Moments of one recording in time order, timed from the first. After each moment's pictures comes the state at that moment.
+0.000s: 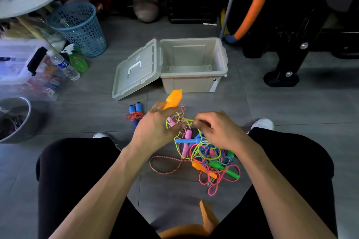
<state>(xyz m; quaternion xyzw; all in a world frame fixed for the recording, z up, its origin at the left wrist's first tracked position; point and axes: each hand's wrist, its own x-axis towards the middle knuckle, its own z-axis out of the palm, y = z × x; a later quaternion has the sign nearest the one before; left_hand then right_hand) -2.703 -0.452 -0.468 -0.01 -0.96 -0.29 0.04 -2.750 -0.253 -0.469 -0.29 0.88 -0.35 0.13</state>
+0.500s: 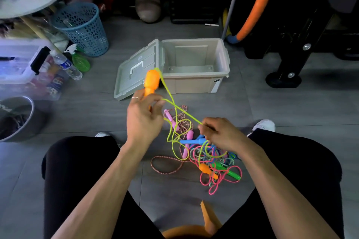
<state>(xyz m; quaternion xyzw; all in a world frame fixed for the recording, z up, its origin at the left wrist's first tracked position) -2.713 -0.469 -0.460 0.11 -0.89 -0.38 0.23 -2.751 -0.245 -0.488 -0.19 0.88 -0.35 0.25</state>
